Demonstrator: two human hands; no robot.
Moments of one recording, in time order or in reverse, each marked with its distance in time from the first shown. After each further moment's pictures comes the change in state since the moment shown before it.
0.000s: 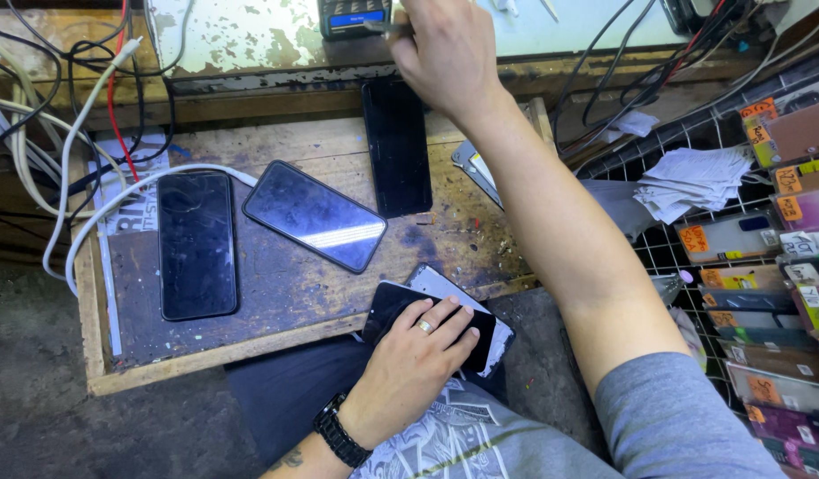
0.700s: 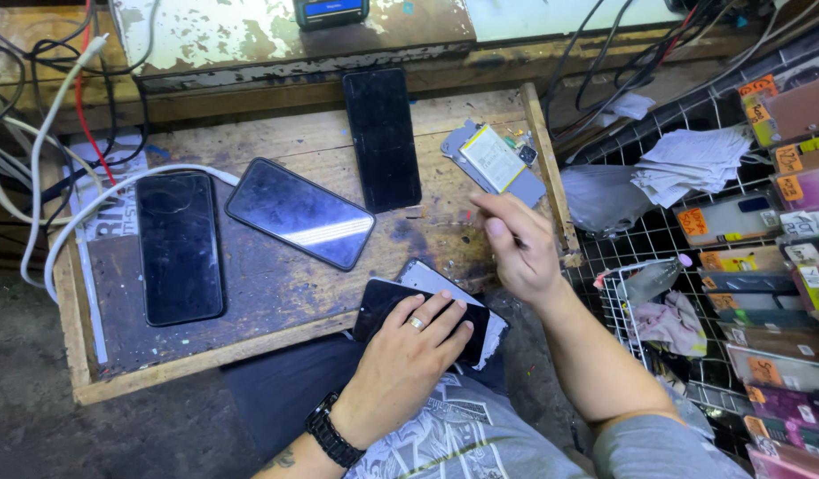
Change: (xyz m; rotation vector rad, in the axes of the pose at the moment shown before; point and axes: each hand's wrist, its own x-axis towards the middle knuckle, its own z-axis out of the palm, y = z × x) left_hand 0.003 0.001 -0.002 0.024 -0.011 0.009; right_hand -0.179 -0.079 -0.130 0.748 -0.142 0.537
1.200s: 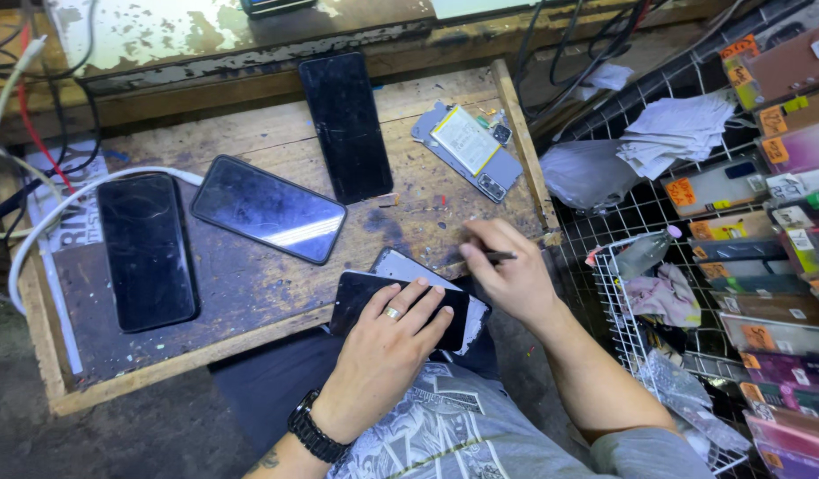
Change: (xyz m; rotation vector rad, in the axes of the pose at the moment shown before) left_hand 0.005 0.006 0.002 0.043 -0.021 -0.016; right_hand -0.060 0.000 -0.007 -0.256 -0.023 0.214
